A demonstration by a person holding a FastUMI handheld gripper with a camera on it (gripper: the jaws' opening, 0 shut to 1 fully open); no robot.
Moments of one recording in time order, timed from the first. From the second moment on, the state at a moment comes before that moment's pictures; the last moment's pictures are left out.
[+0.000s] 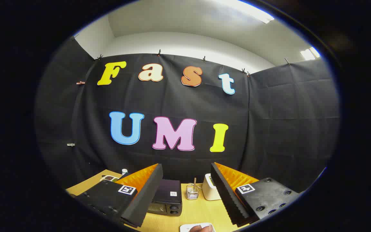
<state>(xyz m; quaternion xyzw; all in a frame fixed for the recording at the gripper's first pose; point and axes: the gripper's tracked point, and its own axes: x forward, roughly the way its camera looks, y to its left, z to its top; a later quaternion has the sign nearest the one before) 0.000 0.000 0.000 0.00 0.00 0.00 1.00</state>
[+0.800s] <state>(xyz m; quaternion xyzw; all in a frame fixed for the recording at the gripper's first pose) 0.005 0.002 -0.015 0.00 0.01 0.00 1.00</state>
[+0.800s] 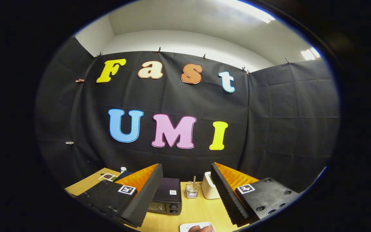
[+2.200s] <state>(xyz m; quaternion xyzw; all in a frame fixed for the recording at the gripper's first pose) 0.082 0.194 -0.261 0.03 0.21 0.05 0.98</state>
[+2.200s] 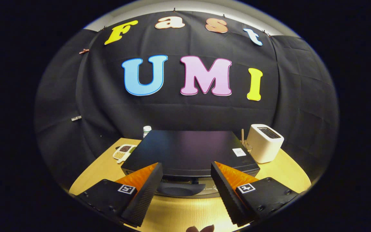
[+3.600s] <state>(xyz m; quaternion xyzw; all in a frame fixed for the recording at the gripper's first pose) -0.032 0.202 -0.358 0.04 0.35 0.04 0.93</state>
